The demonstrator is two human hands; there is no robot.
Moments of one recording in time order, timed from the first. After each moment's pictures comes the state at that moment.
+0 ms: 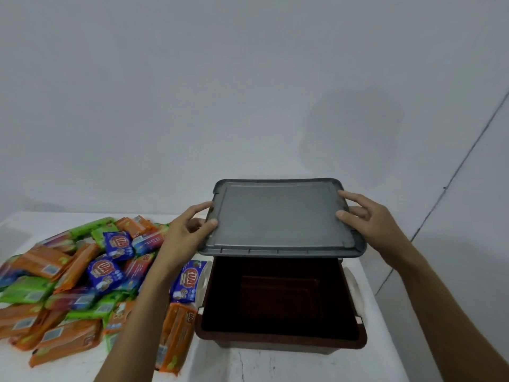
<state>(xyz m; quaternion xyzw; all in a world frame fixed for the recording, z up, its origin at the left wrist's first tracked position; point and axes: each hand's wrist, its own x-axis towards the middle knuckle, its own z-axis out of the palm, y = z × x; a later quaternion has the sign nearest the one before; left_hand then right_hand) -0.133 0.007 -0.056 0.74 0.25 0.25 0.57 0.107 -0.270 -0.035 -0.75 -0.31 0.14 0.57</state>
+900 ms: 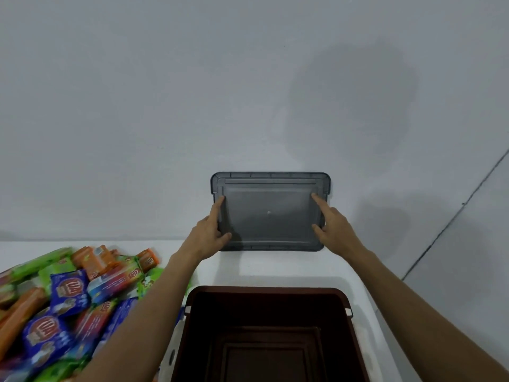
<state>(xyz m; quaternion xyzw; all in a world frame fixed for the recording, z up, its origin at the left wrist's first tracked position) 0.052 0.105 -0.125 0.93 0.23 0.11 0.28 0.256 -0.152 -0.124 -0.87 -0.39 0.00 0.30</state>
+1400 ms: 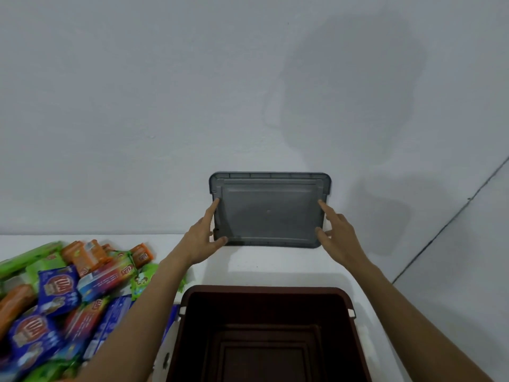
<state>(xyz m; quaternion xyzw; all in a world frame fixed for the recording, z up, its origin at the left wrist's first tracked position) 0.043 0.107 -0.141 0.91 0.21 0.09 0.34 0.246 -0.161 -0.148 -0.87 -0.33 0.02 0.36</state>
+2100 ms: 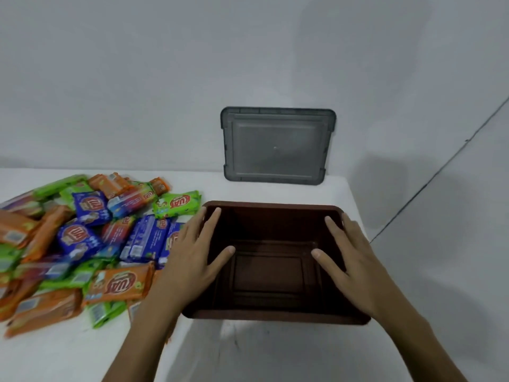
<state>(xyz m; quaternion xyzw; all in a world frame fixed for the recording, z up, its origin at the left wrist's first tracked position) -0.138 -0.030 -0.142 0.94 0.22 0.14 0.23 0.032 -0.284 -0.120 -0.90 -0.36 0.11 0.23</state>
